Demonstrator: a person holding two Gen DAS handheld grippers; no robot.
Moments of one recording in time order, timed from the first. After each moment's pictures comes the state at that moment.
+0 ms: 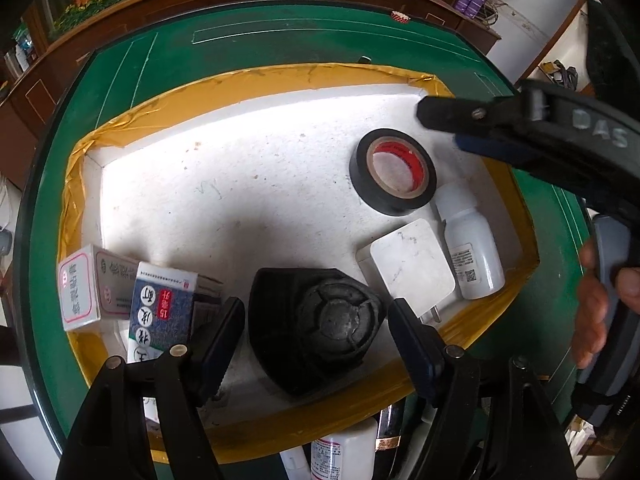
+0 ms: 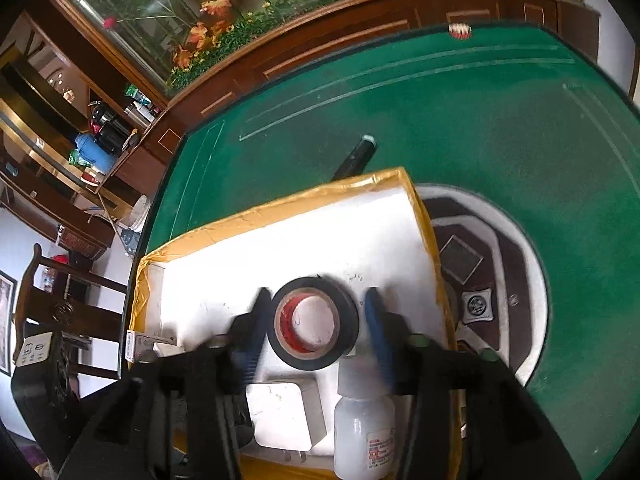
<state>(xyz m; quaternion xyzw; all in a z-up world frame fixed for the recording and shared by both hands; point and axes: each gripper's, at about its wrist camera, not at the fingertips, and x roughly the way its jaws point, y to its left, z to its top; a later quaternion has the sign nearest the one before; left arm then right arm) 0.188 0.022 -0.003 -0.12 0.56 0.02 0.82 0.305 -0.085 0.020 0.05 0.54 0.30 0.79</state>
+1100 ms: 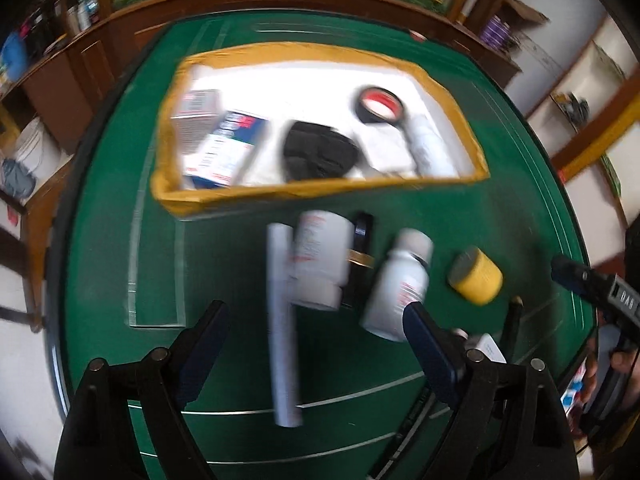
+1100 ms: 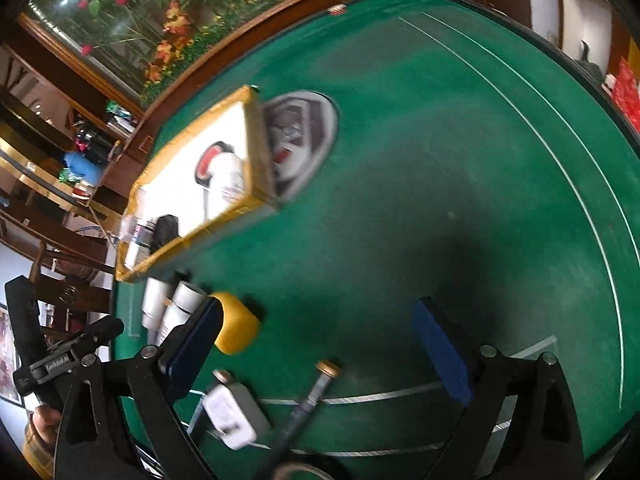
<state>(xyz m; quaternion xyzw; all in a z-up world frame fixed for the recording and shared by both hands) 0.054 -0.026 0.023 -0.16 0.54 0.08 0.83 0.183 -0.286 0.019 0.09 0.57 0.24 0.78</state>
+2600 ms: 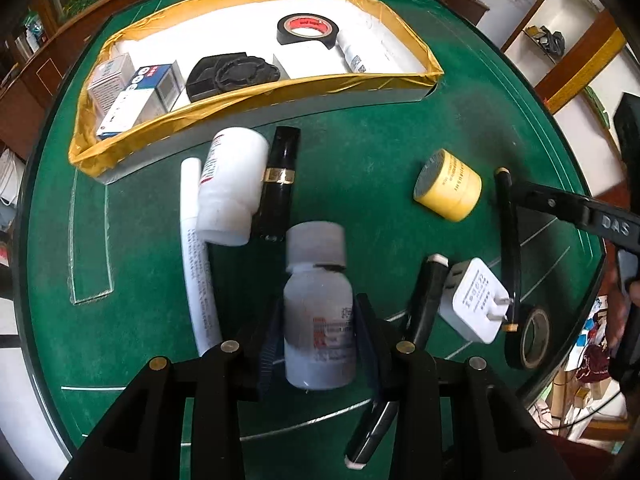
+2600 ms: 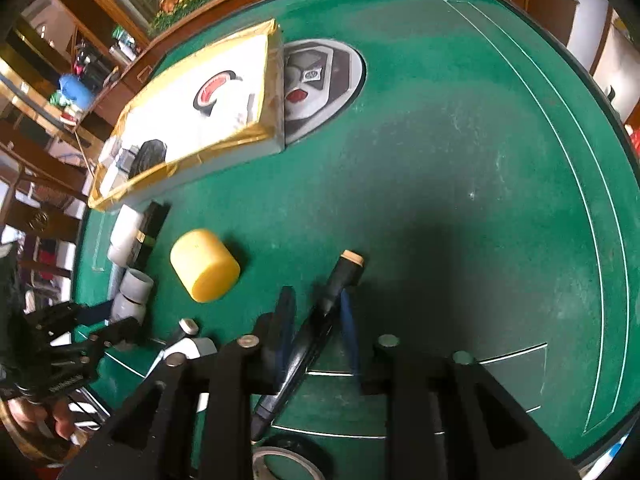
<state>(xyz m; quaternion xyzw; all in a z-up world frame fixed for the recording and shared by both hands) 0.055 -0.059 -0.013 -0.11 0.59 0.02 0.80 0.169 -0.258 0.007 -0.02 0.61 0.26 0.75</state>
